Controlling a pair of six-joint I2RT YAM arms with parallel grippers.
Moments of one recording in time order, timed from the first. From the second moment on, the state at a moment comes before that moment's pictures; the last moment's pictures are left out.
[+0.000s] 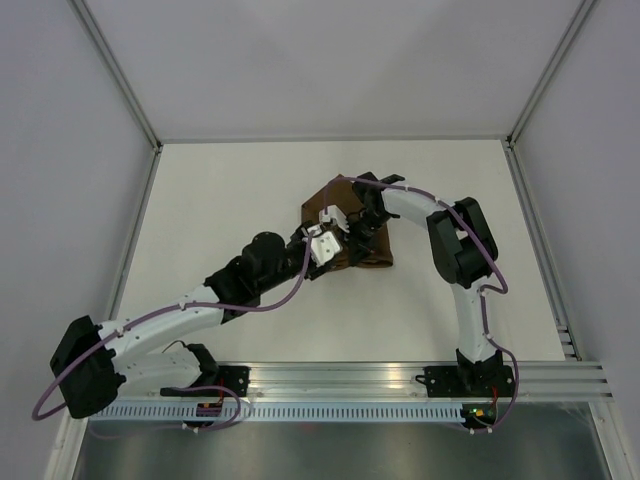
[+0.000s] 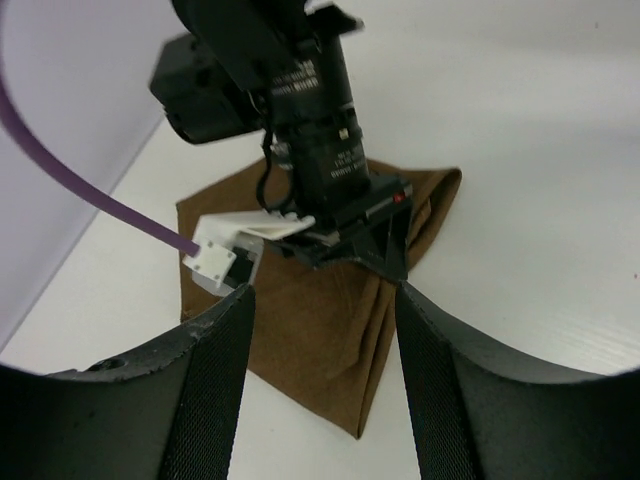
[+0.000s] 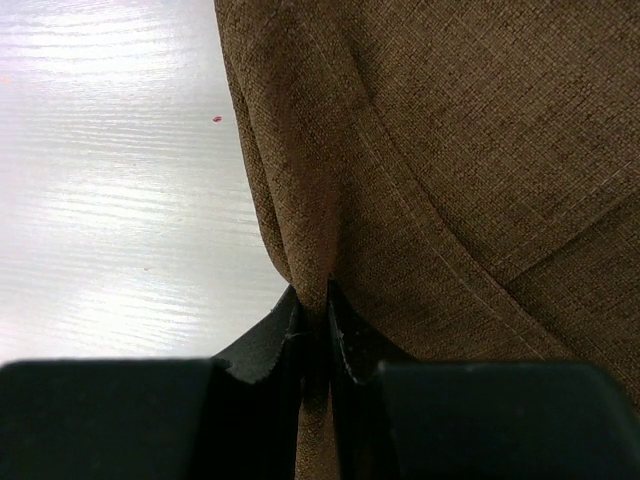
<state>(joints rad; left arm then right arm) -0.89 1.09 0.70 0.20 0.02 0.41 0.48 2.17 1.60 -0.96 -0.68 -0.98</state>
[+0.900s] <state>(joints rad) -0.97 1.65 0.72 0.32 -0.08 0.57 0.43 2.27 1.70 -1.14 -0.76 -0.98</state>
